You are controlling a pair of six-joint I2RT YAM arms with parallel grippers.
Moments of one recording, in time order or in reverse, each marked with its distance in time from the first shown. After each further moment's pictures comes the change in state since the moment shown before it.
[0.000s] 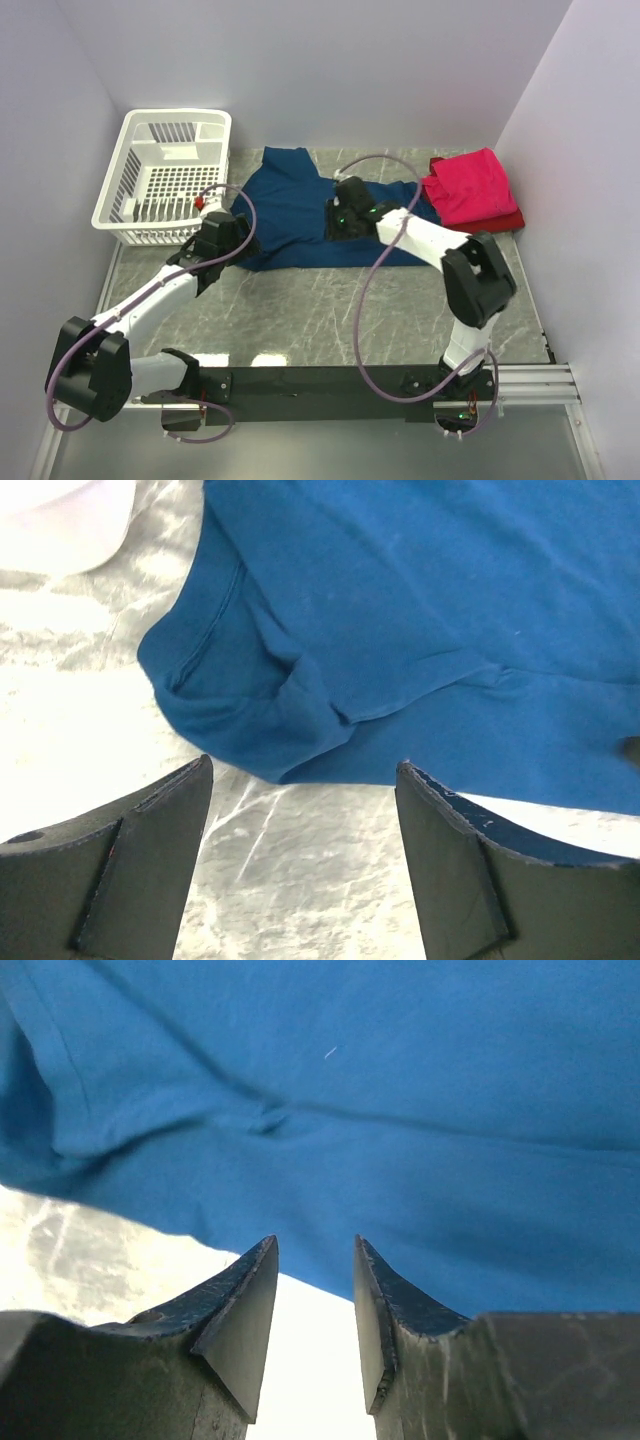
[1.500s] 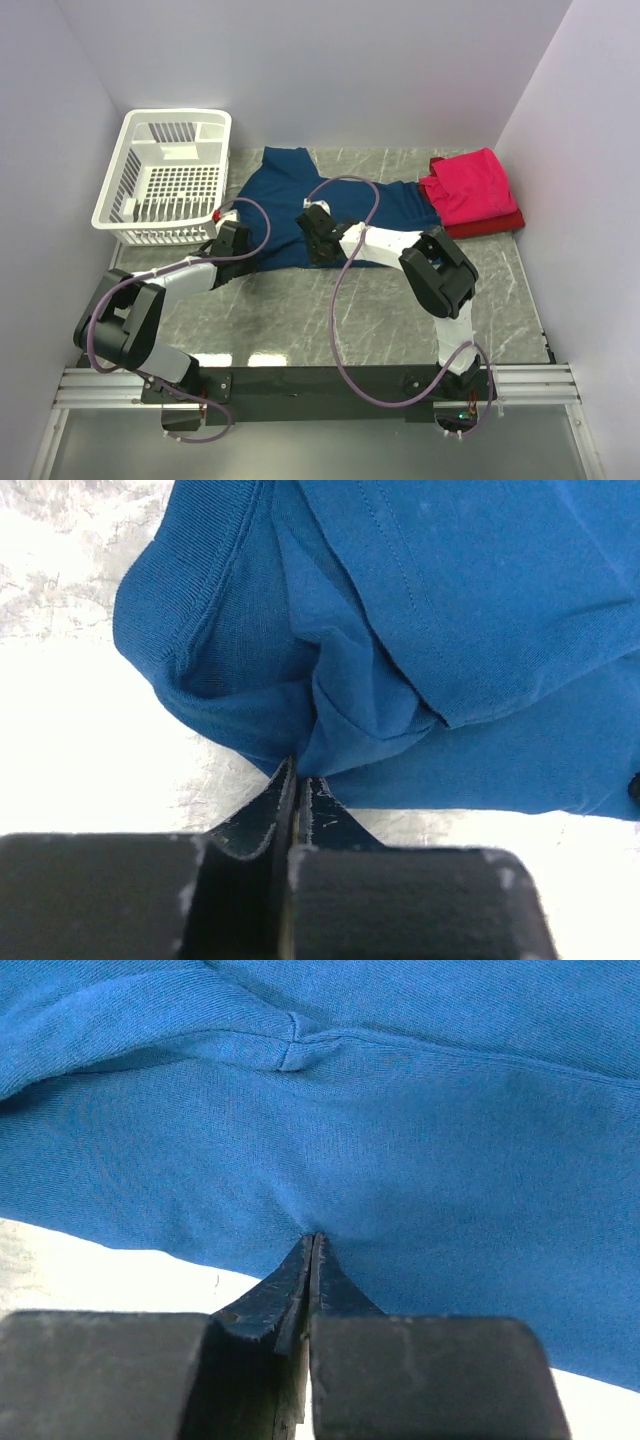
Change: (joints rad) left arm 0.000 0.273 -0.055 0.137 0.028 0.021; right arm 0.205 0.227 0.066 -0.043 0.190 0.043
